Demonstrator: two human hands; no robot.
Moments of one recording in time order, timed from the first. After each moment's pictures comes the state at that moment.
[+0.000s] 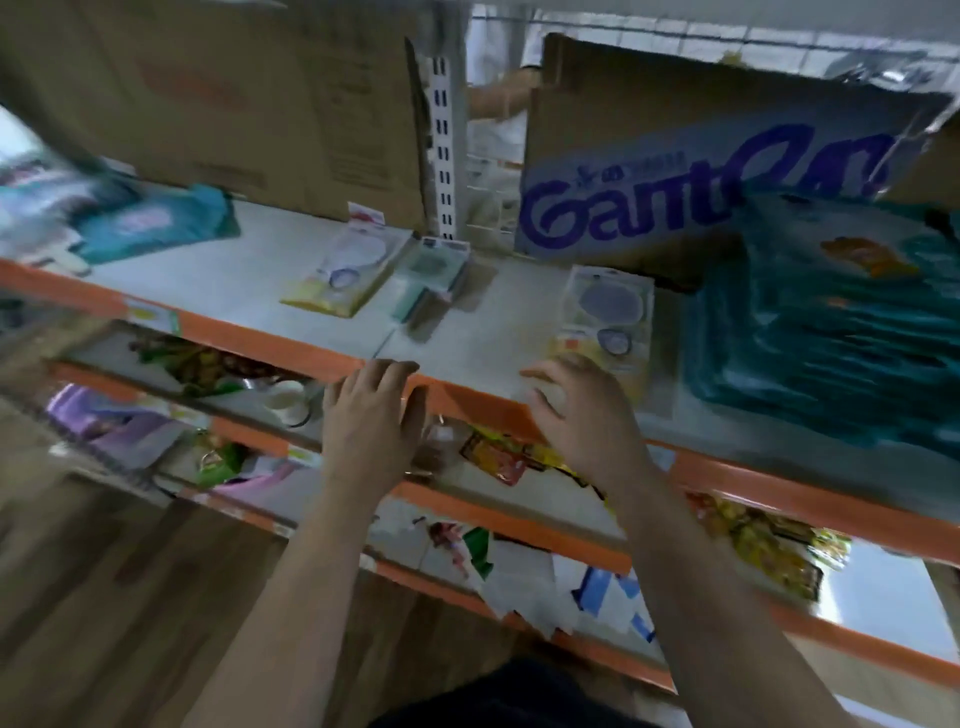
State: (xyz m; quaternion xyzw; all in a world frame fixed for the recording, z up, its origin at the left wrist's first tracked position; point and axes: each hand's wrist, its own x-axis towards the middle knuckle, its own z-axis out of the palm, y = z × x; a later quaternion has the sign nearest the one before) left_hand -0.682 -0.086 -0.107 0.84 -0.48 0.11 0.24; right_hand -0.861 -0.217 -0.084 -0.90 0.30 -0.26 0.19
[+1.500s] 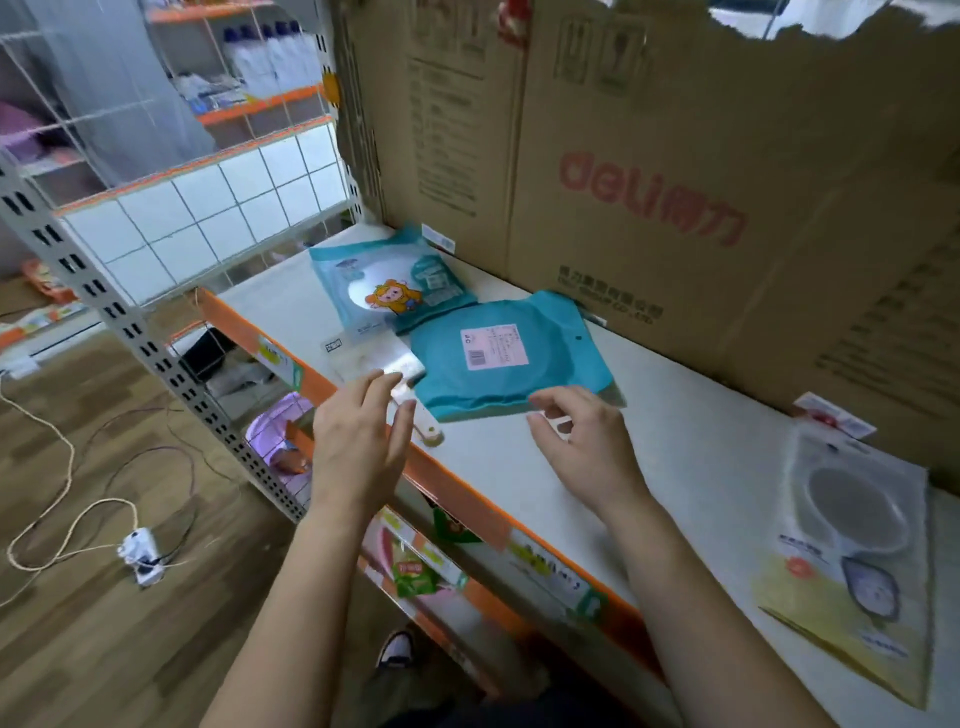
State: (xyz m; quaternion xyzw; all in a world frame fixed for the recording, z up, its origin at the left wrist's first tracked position) left_hand -0.100 -0.004 -0.113 0.90 -0.32 0.10 0.28; right_hand -0.235 -0.188 -0.112 -0.89 0.21 -0.24 0.34
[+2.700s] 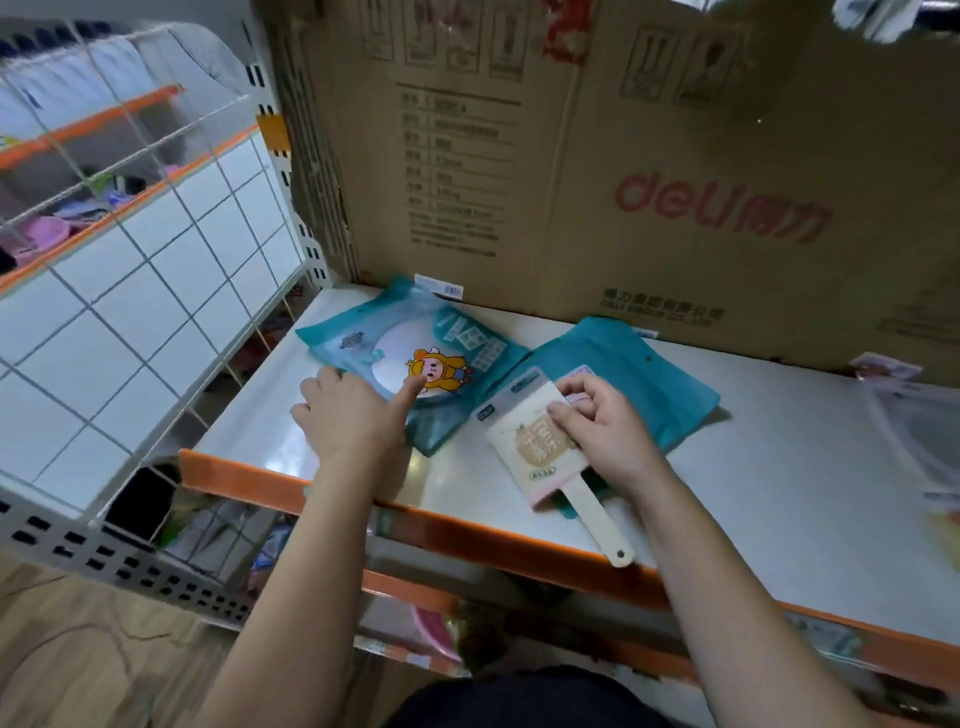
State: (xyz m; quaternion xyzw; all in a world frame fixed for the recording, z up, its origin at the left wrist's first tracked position) left_hand 0.152 -0.047 -0.124 0.94 -0.32 0.01 0.11; right_hand -0.076 -0.139 -0.101 -0.68 0.45 -0.23 0.53
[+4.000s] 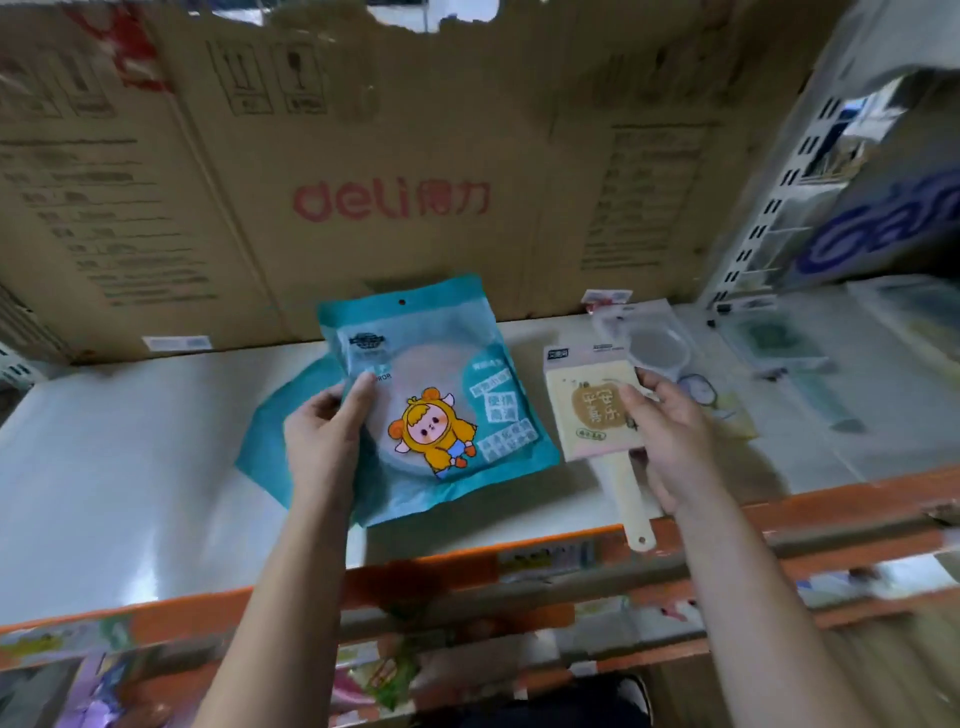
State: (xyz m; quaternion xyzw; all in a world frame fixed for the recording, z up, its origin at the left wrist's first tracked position) left_hand -0.049 -0.132 -0.117 0.63 -0.29 -0.36 0.62; right_hand -0.340 -0.167 -0.110 -0.38 0.53 -0.53 0.55
